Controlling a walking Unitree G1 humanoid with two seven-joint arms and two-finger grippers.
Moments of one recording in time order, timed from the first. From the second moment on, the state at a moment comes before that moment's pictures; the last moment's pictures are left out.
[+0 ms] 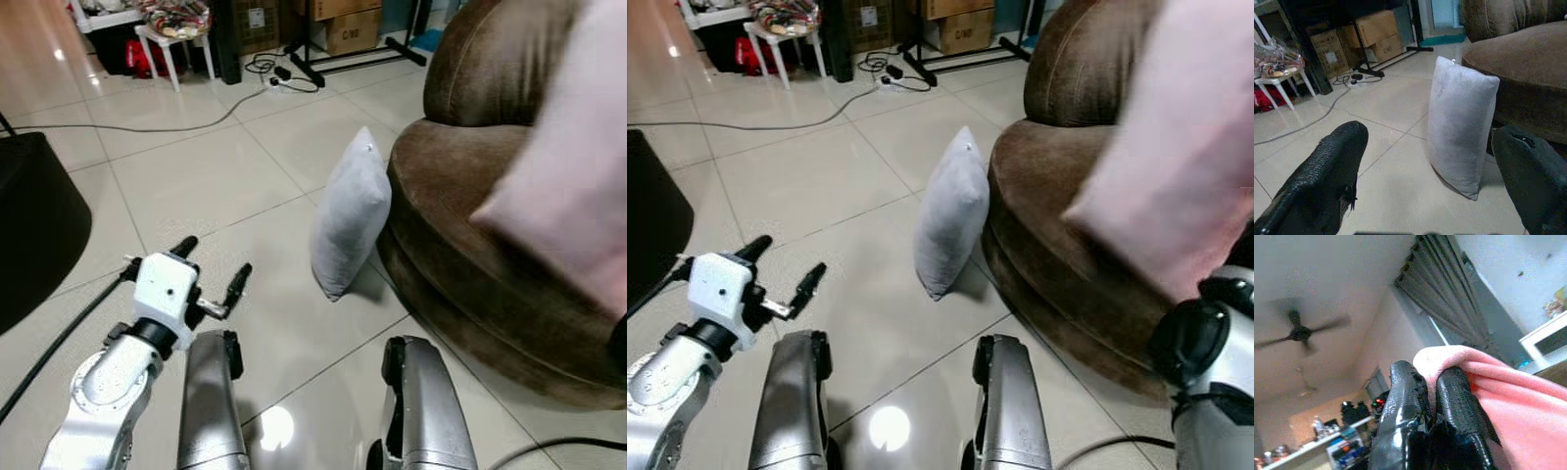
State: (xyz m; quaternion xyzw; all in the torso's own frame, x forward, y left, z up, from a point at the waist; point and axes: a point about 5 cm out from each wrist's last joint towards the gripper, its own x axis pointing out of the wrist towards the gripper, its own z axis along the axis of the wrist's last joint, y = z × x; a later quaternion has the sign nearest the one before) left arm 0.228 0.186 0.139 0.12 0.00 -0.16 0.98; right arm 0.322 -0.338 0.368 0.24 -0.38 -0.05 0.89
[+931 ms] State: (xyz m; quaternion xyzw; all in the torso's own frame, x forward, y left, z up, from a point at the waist) left arm 0.240 0.184 0.134 0.15 0.01 -0.14 0.98; right arm 0.374 -0.201 0.215 0.21 -0.02 -0.03 0.98
